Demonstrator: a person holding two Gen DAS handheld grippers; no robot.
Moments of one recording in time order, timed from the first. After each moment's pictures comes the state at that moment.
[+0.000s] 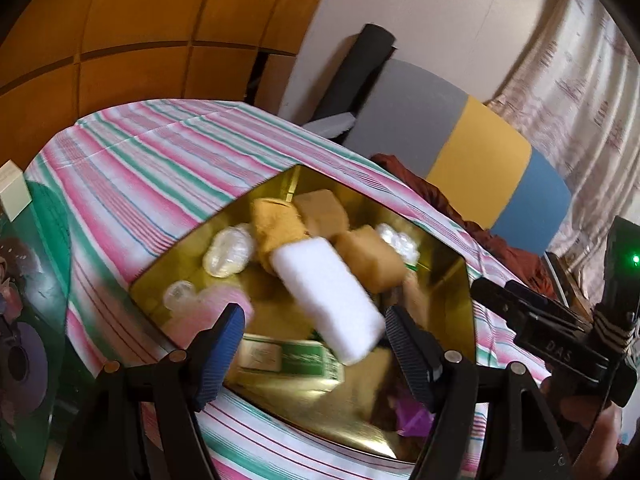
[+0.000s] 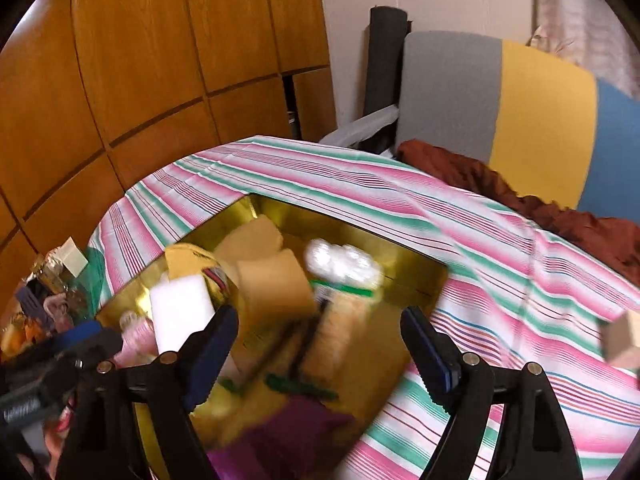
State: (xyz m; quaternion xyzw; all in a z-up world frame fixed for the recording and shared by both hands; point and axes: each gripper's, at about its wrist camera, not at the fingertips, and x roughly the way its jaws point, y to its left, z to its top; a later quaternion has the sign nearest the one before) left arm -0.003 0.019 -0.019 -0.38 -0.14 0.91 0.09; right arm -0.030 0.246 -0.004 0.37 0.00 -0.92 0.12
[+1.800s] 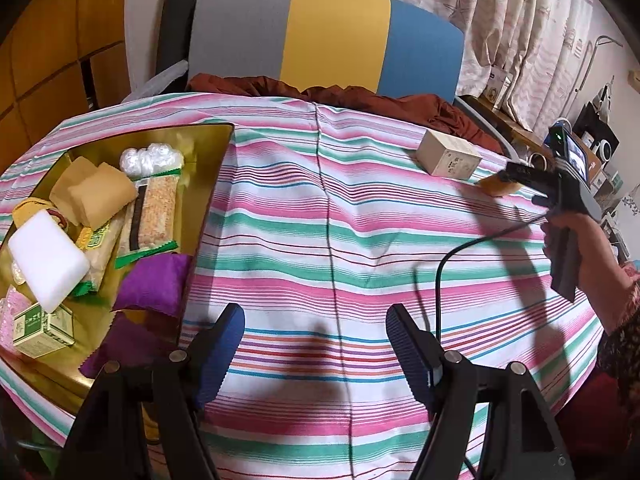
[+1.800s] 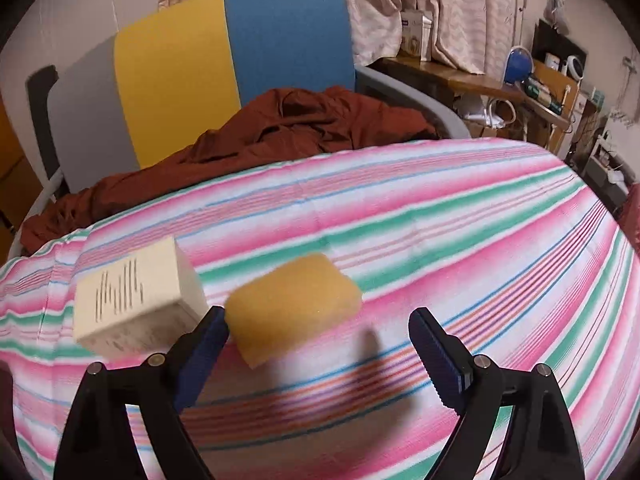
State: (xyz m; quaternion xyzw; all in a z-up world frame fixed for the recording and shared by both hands) left arm 0.047 0.233 -0.043 -0.45 0.05 0.85 0.27; right arm 0.027 0.671 -0.063 0.39 -0.17 -0.85 -0.31
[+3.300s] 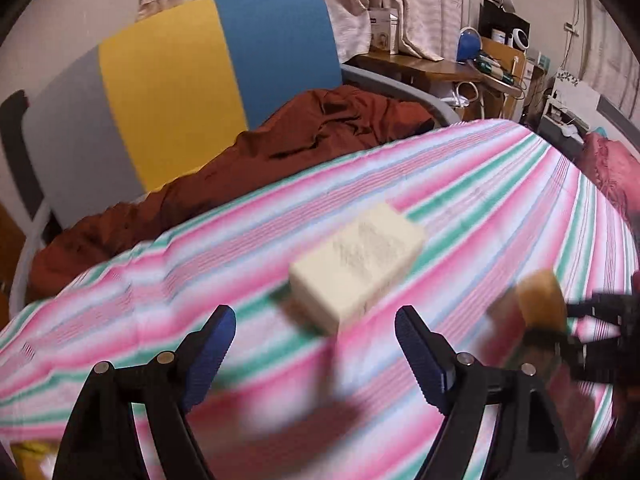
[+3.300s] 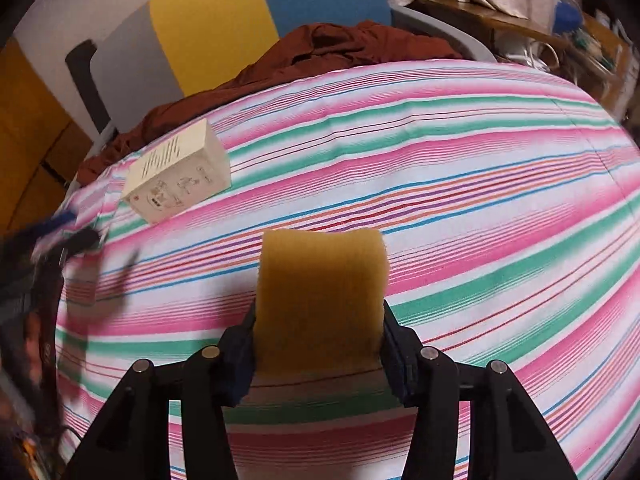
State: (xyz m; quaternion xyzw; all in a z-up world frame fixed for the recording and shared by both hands) left arm -0.070 0.506 -0.021 -0.38 0.24 0.79 0.43; right arm 0.117 0.664 -0.077 0.47 -0.23 -0.83 -0.18
